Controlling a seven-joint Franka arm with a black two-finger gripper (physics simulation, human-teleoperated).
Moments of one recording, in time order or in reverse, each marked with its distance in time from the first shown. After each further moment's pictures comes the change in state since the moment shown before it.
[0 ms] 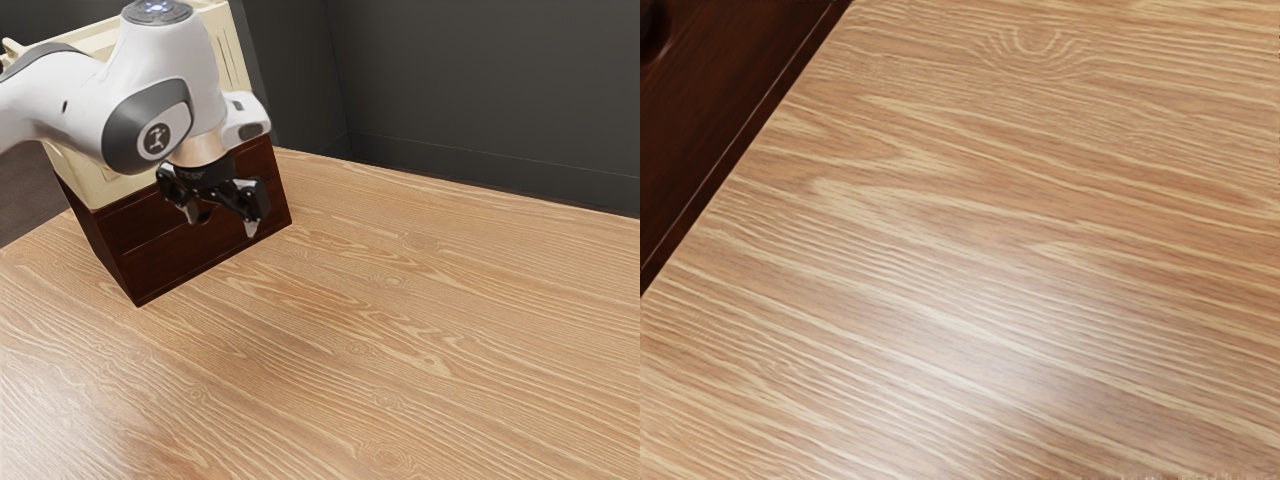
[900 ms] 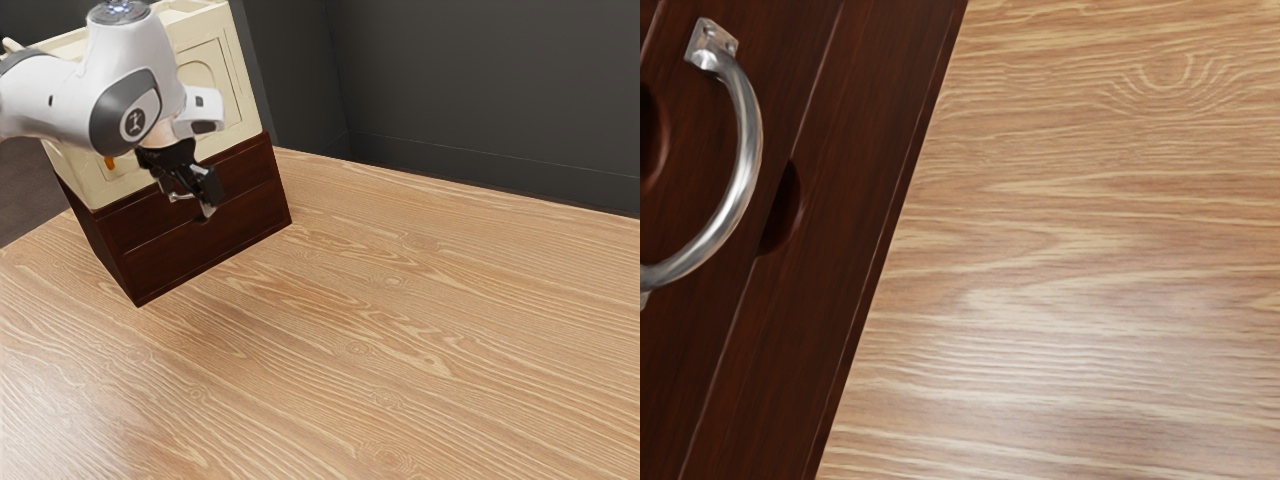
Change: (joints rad) arm 0.237 0.155 -0.070 0.168 -0.002 0.057 0.451
